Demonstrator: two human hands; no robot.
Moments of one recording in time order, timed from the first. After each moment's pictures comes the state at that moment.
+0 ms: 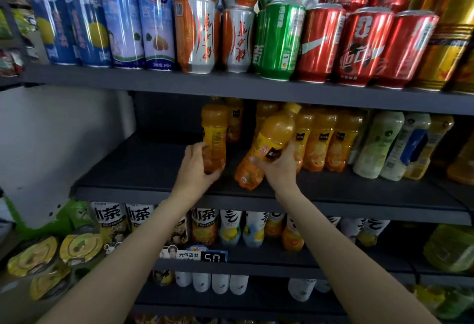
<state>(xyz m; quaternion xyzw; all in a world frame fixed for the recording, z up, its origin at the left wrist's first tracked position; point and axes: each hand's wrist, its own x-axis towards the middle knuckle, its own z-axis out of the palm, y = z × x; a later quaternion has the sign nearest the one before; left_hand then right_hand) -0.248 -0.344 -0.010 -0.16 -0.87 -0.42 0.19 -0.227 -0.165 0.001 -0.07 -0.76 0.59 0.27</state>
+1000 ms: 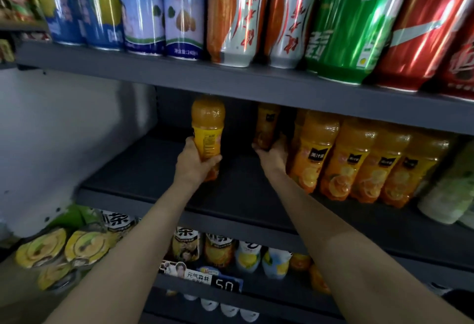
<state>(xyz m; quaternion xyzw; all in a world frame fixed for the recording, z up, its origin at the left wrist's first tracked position) -0.331 -0.373 -0.011 0.03 -0.85 -0.50 0.16 -0.390 -0.203 -0.024 -0.07 -0.83 0.51 0.20</state>
